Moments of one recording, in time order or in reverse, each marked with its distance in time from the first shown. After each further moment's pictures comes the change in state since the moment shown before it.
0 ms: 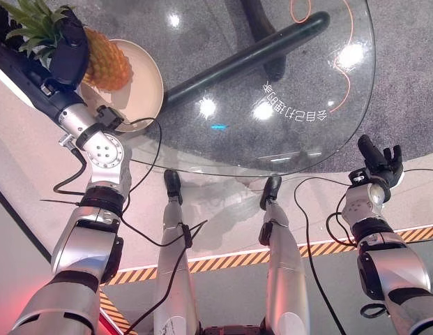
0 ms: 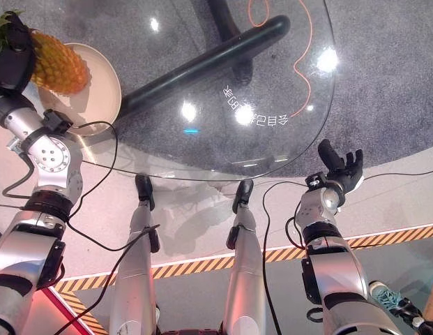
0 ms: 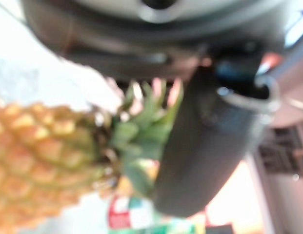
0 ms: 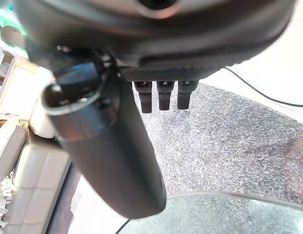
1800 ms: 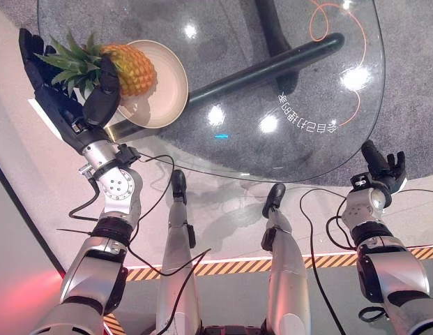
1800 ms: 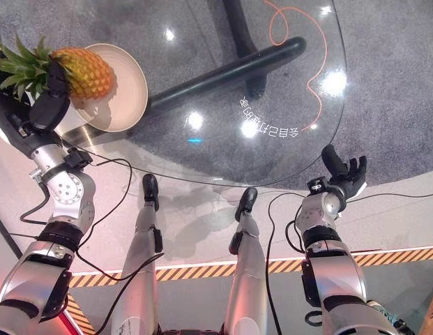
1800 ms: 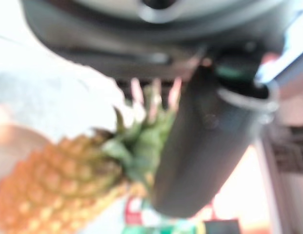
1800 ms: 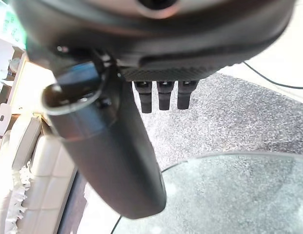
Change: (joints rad) left arm 0.238 -0.047 0.010 -0.145 -0.034 -0.020 -0.153; right arm 0.051 0.009 -0.044 0.000 0.001 -0.026 0.000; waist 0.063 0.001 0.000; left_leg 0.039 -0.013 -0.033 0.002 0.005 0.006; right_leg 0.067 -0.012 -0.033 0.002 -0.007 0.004
